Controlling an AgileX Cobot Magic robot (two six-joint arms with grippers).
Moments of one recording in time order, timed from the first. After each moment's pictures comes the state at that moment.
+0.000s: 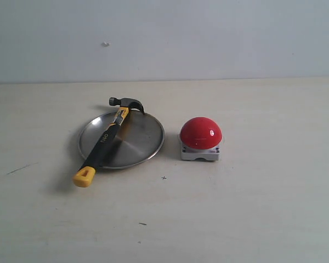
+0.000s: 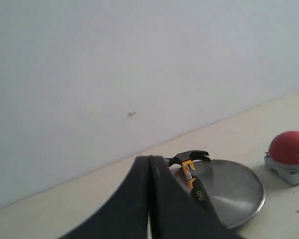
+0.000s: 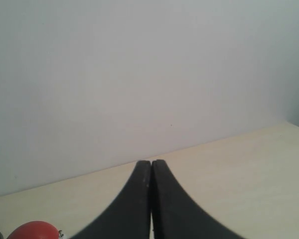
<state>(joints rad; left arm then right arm) -0.10 0.23 -0.15 -1.68 0.26 1.93 -0.24 0.03 0.00 -0.06 0.01 0.27</state>
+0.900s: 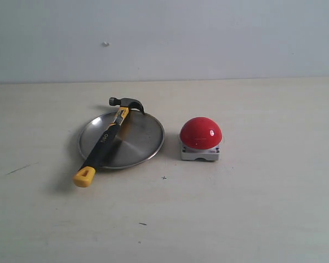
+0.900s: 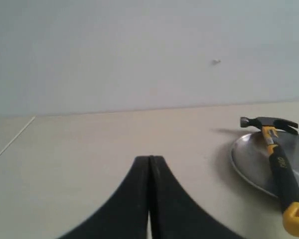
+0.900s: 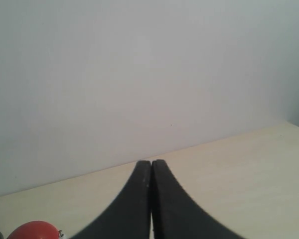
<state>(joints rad) 0.01 0.23 0.00 0.20 -0.06 -0.12 -0.24 0.03 0.00 -0.06 0.01 0.27</state>
